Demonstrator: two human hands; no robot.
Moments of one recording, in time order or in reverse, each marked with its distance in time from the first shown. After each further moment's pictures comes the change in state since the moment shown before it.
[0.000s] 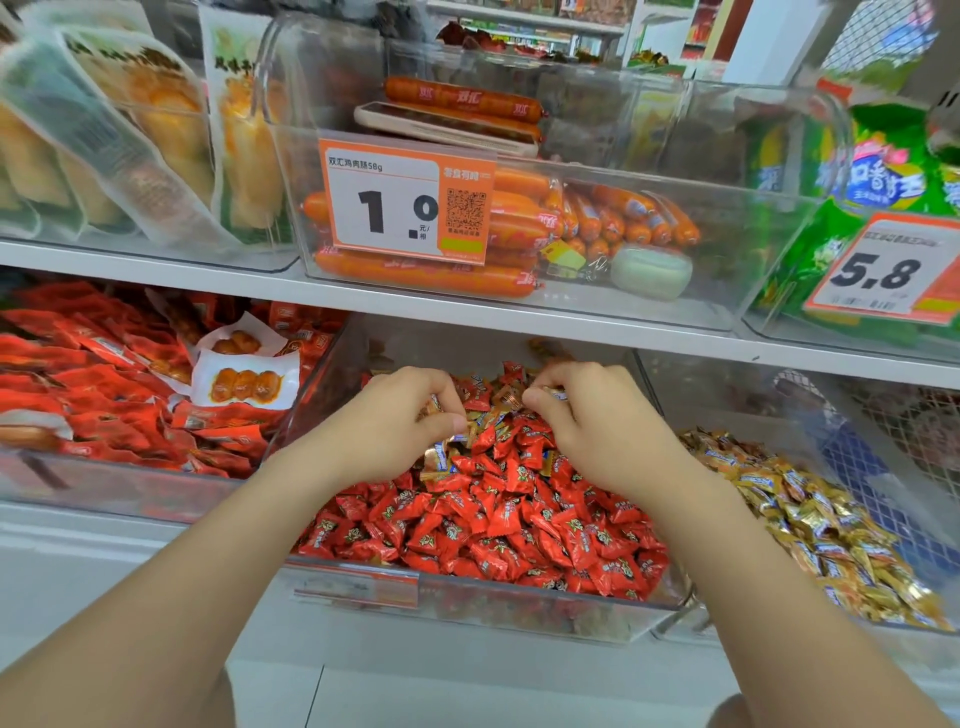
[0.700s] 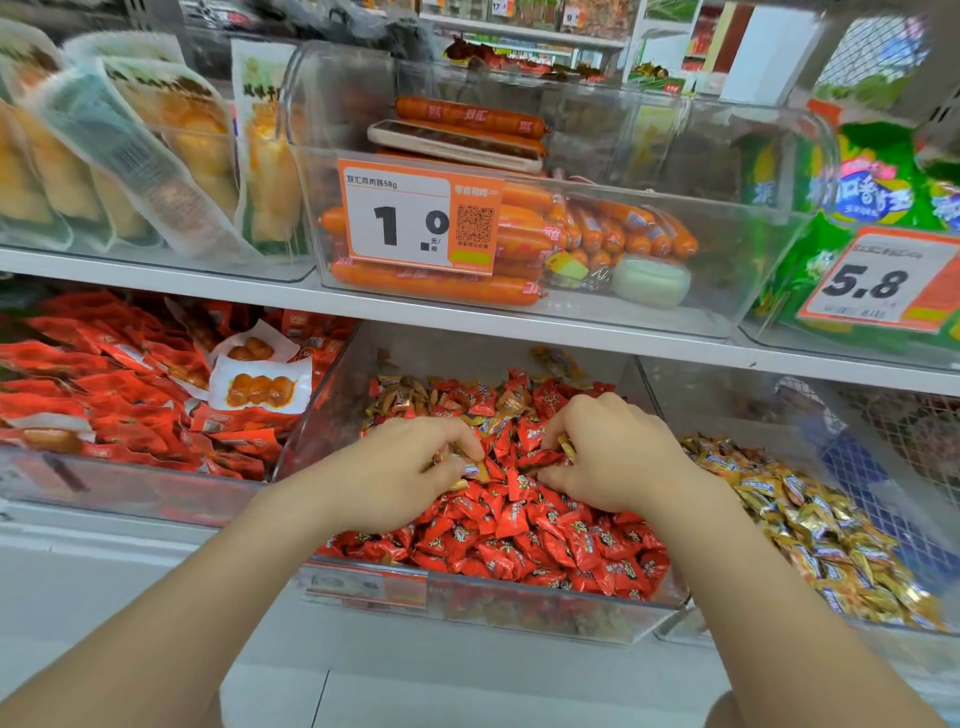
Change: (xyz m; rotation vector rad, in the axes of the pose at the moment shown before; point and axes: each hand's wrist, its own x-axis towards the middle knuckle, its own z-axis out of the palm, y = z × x) left_hand -0.031 0.008 0.005 0.021 -0.180 0.075; right_hand -0.012 -0.007 -0.006 -0.339 -0.276 0.129
